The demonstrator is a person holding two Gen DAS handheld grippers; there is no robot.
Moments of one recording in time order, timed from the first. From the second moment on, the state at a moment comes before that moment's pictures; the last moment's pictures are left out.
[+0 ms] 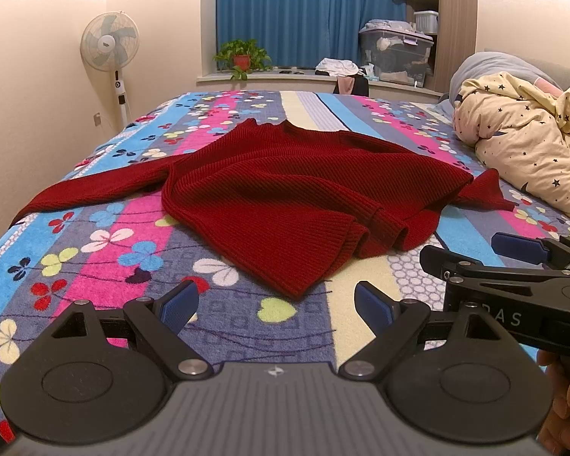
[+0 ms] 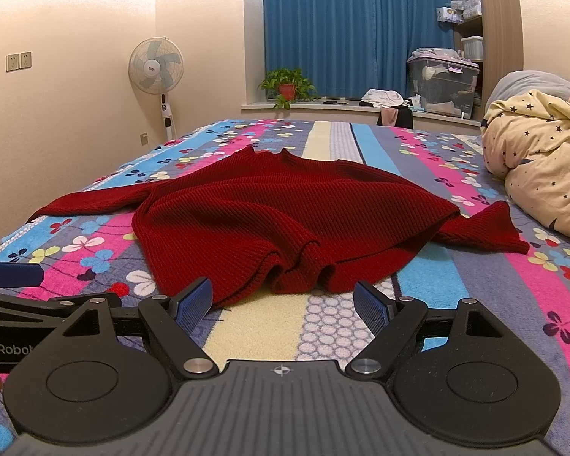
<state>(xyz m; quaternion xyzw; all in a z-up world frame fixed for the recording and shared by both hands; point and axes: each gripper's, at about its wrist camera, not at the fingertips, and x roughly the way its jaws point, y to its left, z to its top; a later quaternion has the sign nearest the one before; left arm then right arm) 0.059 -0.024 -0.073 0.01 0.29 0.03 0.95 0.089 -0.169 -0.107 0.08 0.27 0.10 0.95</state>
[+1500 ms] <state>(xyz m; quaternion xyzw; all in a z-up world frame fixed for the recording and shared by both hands) 0.182 0.019 -0.142 -0.12 0.42 0.07 0.90 0.110 -0.210 -0.104 0.16 0.30 0.06 0.94</state>
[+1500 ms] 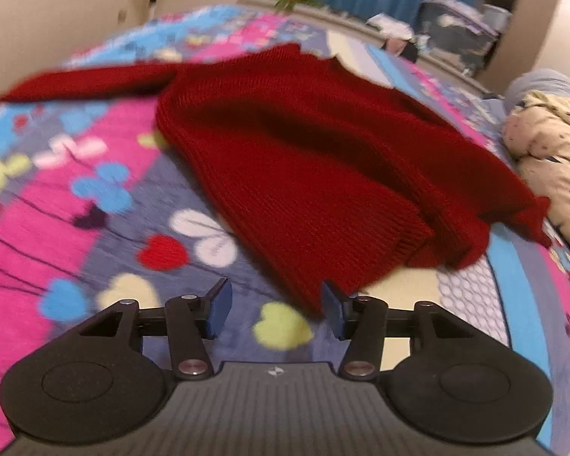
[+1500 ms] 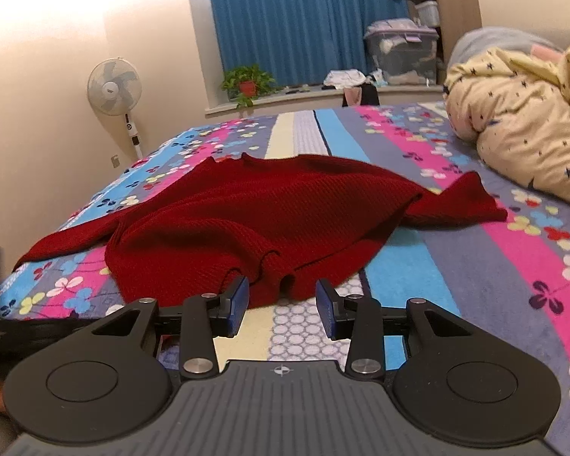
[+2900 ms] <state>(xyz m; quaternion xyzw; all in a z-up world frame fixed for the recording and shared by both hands) 0.148 0.213 -0.093 -0.14 0.48 0.05 0.86 0.214 -0.323 -0.167 0.22 0.39 -0.02 0.90</state>
